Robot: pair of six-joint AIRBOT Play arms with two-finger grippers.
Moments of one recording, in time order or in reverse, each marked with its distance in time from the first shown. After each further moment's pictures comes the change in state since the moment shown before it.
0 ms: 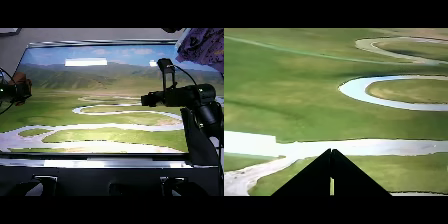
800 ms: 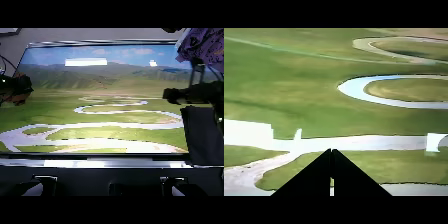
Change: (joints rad) left arm 0.000 -0.116 0.135 -0.015 -0.074 -0.011; right arm -0.227 0.000 0.003 0.042 -0.048 0.021
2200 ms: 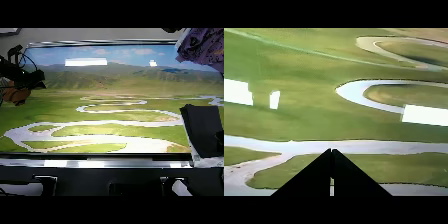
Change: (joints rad) left arm 0.000 -0.384 0.300 -0.056 -0.112 -0.101; right arm -0.702 -0.027 -0.196 -0.480 -0.481 0.631
